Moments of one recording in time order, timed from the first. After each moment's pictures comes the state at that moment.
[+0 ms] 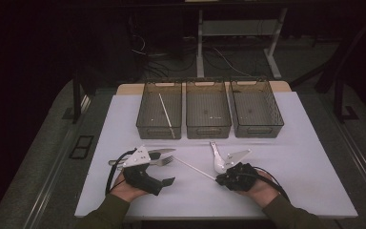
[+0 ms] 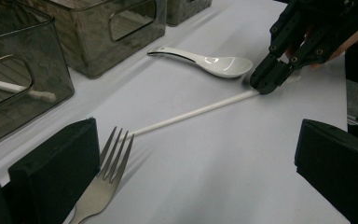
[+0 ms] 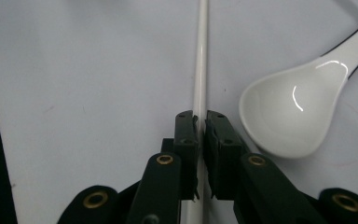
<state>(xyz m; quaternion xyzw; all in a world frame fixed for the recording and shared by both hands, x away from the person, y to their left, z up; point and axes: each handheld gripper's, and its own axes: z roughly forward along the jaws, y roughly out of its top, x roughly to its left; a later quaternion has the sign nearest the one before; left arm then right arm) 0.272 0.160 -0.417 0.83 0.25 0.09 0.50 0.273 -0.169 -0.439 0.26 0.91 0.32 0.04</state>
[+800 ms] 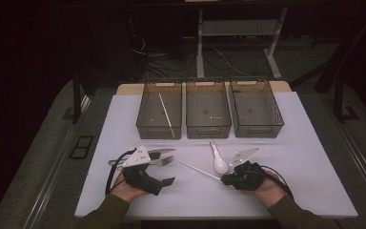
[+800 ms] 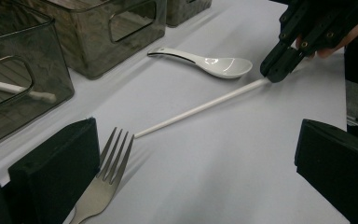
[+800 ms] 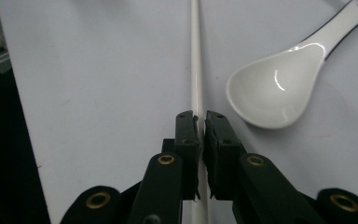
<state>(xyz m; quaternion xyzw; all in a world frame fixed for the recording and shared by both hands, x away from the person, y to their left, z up) 0.273 0.160 -0.417 0.83 0.24 0.09 0.50 0.271 -0.189 -0.430 0.28 0.90 0.33 0.02</state>
